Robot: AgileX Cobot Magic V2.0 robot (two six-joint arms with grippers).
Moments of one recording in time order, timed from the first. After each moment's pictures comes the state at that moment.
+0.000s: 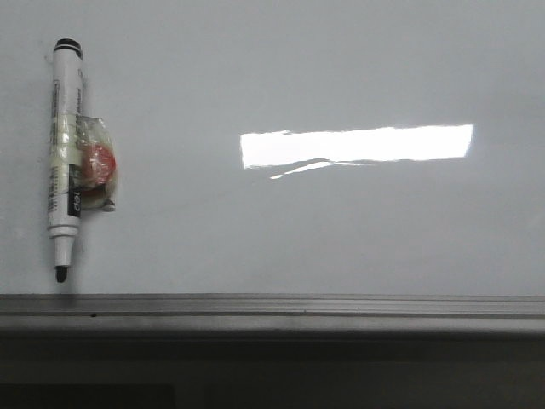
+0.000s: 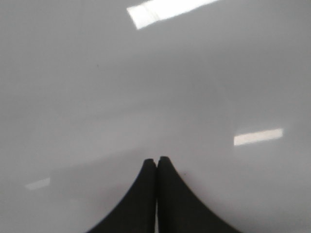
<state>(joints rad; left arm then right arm) -0.04 0.13 -0.29 -0.11 0.36 -0.04 -0.01 0.27 -0.15 0.30 0.29 0.00</state>
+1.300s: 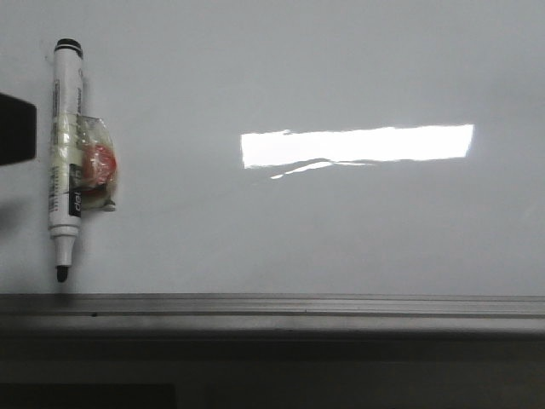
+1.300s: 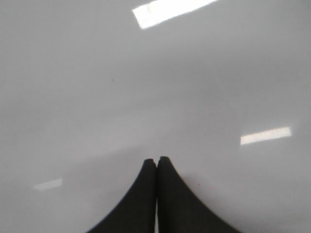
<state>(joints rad) -0.86 0.73 -0.23 -0.32 -0.15 0.07 -0.01 0.28 -0.20 0.33 0.33 0.00</state>
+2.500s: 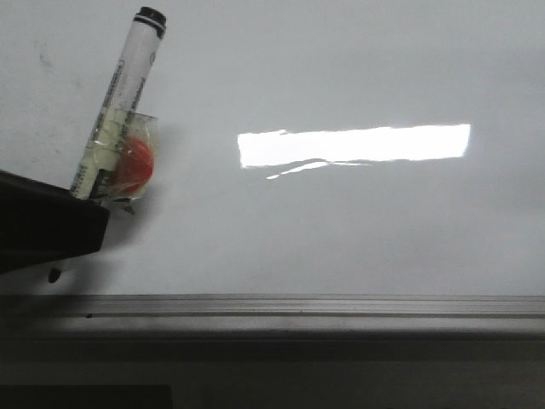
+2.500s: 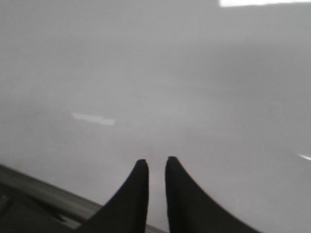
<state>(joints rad) -0.90 0.97 -0.24 -0.11 -0.26 0.04 0.33 0.39 -0.37 0.33 0.45 -0.22</state>
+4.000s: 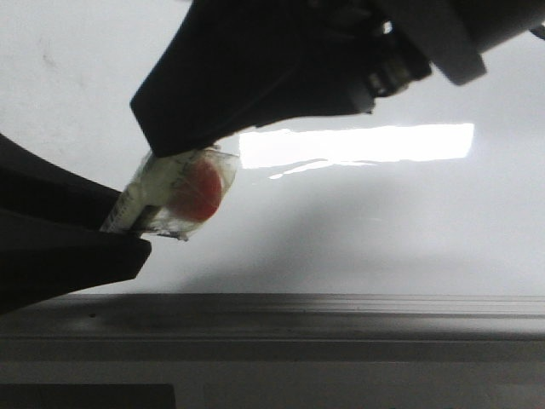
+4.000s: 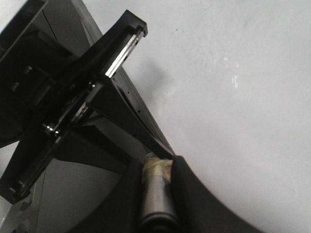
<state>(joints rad) -0.90 0.99 -0.24 0.43 -0.36 0.07 1.01 1.13 -0.73 0.33 0.19 -0.33</state>
